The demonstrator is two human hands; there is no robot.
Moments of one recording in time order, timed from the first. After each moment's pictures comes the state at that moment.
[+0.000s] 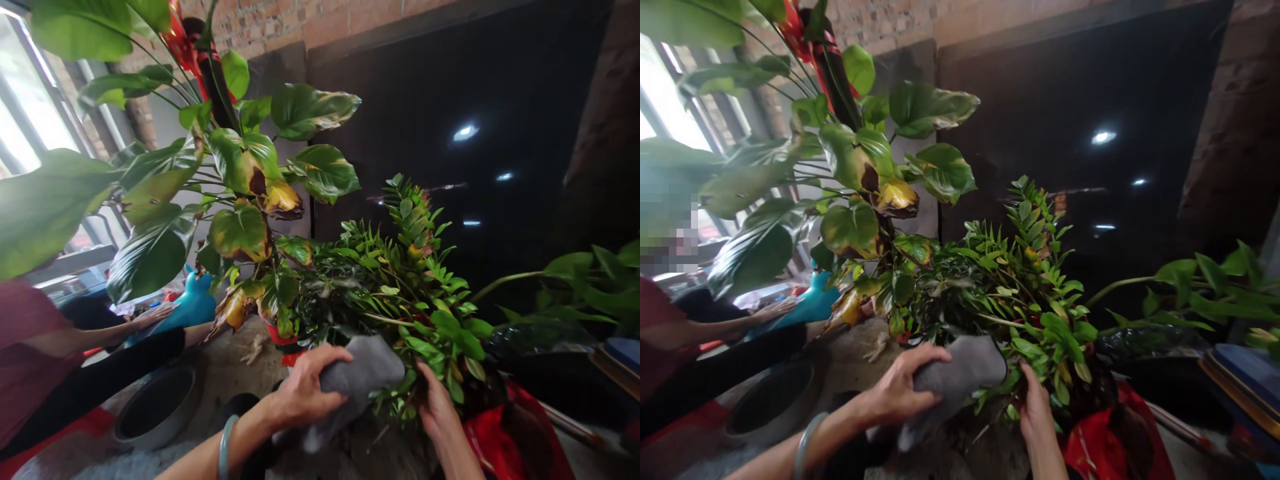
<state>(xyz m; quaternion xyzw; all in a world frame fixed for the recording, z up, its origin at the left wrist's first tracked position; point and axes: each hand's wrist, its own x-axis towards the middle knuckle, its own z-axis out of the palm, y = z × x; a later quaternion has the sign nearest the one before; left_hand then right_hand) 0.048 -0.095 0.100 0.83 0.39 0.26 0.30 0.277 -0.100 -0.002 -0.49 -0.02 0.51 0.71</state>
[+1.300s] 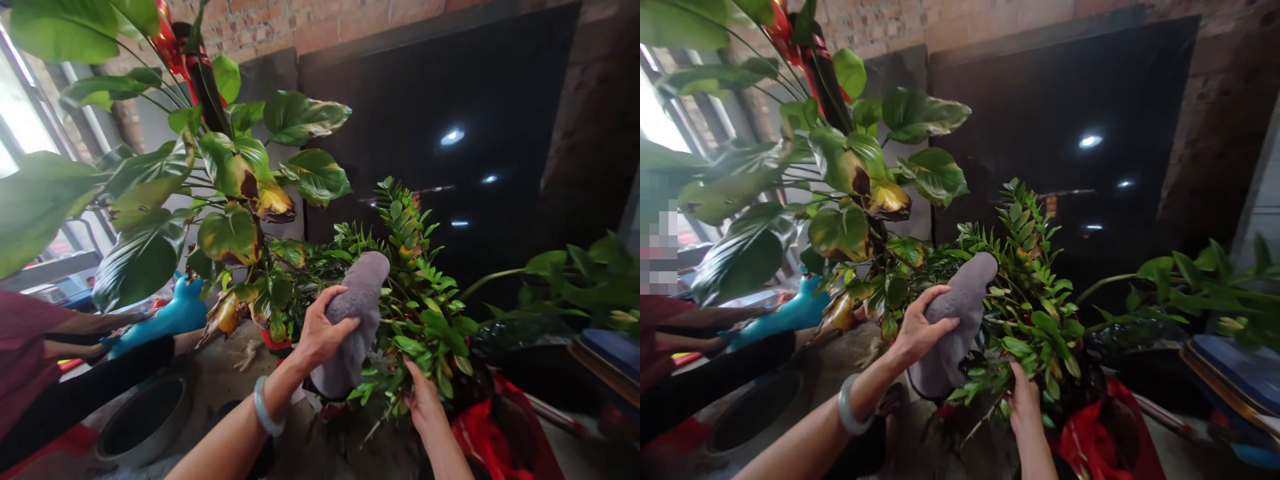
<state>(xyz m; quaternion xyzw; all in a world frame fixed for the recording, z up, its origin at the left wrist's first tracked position) 0.100 -0.053 0.138 0.70 0.39 0.50 0.32 0.269 -0.098 0.007 -0.52 -0.03 0.49 0.70</state>
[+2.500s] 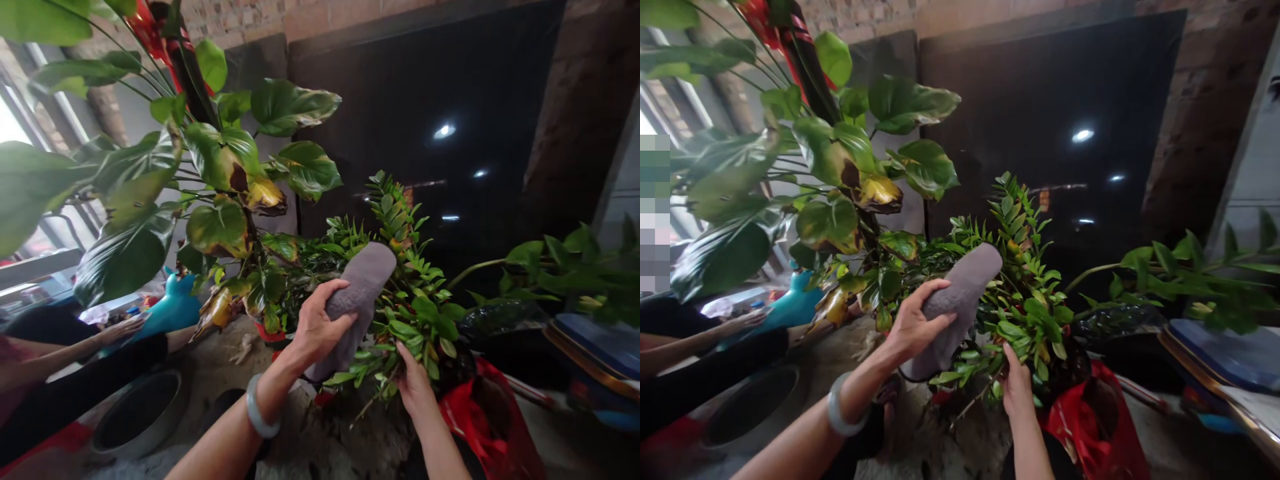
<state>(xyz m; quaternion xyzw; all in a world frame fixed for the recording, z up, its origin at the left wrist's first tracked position) 0.106 -0.067 0.144 0.76 0.39 0.47 0.22 0.271 -0.105 0.017 -0.48 -0.07 0.49 0.72</state>
